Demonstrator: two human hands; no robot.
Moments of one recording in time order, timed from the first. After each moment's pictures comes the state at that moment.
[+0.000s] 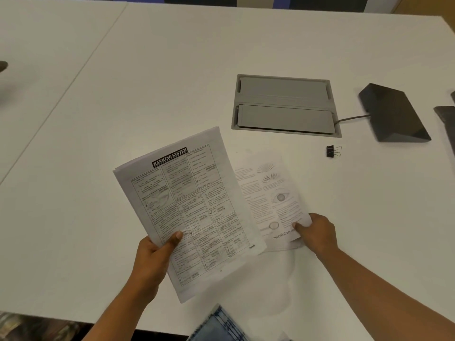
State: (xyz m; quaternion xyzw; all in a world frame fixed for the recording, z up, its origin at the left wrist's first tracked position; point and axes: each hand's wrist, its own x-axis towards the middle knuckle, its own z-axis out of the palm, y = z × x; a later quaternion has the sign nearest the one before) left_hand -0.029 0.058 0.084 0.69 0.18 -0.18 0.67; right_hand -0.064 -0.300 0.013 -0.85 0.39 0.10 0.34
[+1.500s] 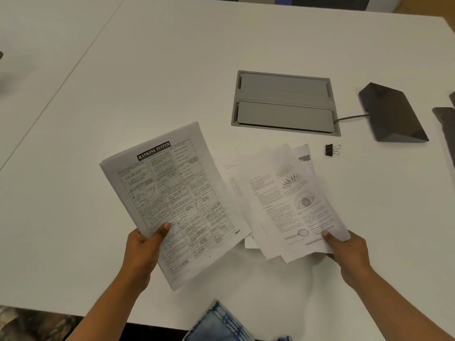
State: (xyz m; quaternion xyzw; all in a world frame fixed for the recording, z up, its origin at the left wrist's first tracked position) left_hand -0.018 0.072 0.073 0.70 0.22 -0.15 0.66; right_hand -0.122 -0.329 0.037 -0.63 0.50 -0.03 0.59
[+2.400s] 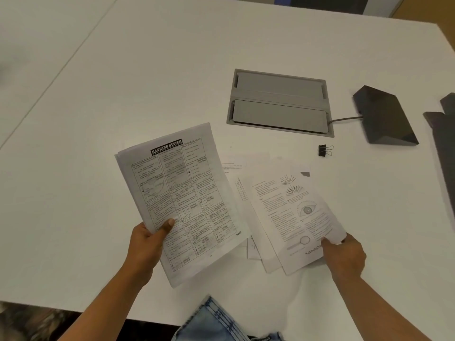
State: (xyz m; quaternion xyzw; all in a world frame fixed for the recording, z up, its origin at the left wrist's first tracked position) left_hand -0.023 0.048 0.074 0.69 0.22 -0.17 0.67; right_hand -0.131 -0.325 0.038 -0.78 0.53 -0.05 0.33
